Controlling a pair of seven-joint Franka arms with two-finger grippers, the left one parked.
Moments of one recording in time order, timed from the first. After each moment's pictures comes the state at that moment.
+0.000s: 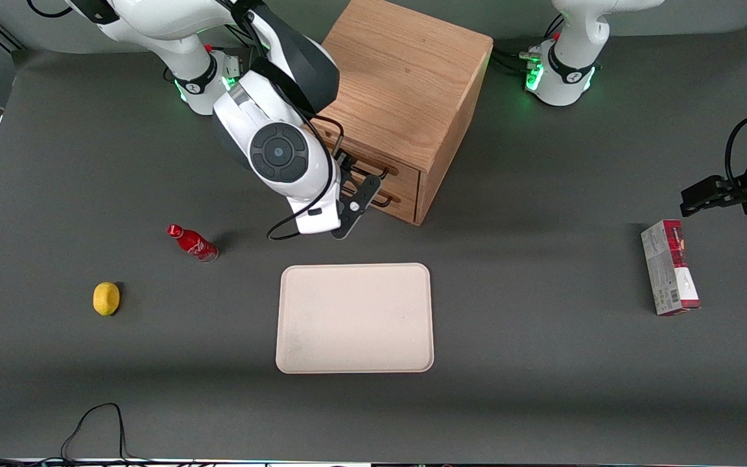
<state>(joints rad) 0.51 0.53 0.18 -1.27 0.14 1.56 -0.25</state>
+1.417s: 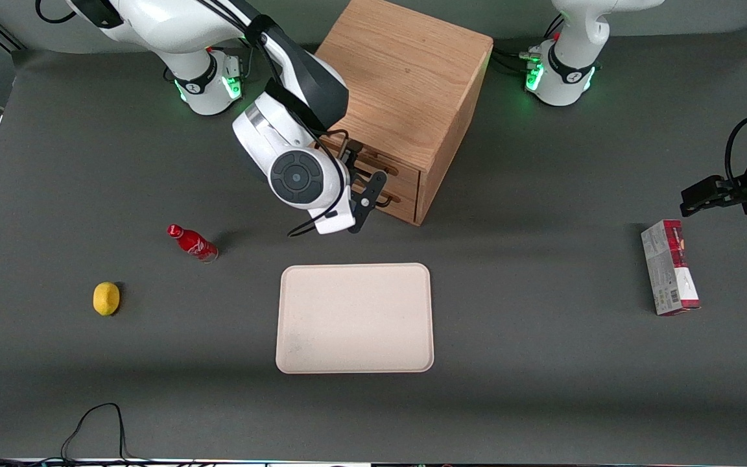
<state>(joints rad) 0.51 0.55 0.19 -1.36 0.22 1.58 -0.37</state>
